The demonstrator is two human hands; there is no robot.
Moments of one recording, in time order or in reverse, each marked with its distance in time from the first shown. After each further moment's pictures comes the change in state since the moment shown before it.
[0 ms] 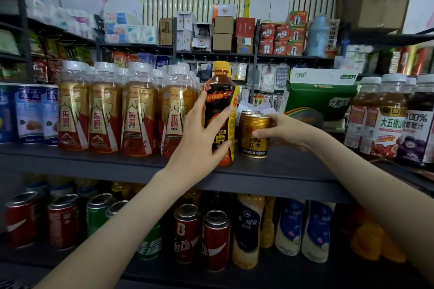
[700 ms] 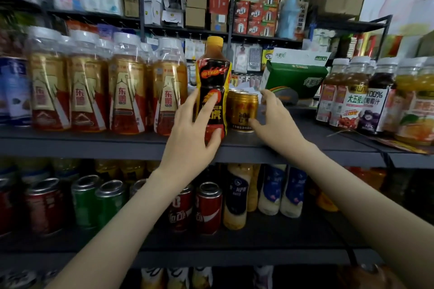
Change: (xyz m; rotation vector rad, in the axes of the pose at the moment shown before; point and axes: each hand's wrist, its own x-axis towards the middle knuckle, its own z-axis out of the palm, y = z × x) left_hand -0.039 0.007 -0.008 -0.112 0.043 -0.066; right_hand -0.070 -0.008 0.066 -0.616 0.547 -0.166
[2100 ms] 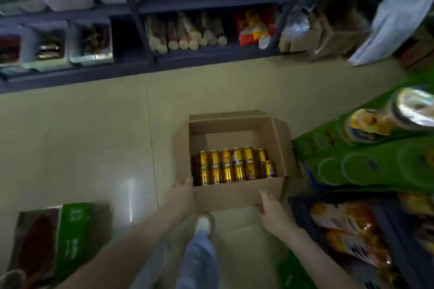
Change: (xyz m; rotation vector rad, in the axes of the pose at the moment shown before) left_hand -0.865 -0.267 -0.454 0.272 -0.665 -2.188; right_hand -0.592 -0.504 0.653 -0.022 -1.791 -0.517
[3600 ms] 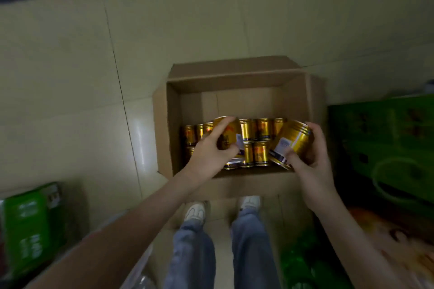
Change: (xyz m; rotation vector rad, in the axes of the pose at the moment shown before) left_hand 0.245 0.090 0.024 -0.858 -0.054 0.153; right_hand 0.239 0.055 -0.044 0.940 0.344 -0.045
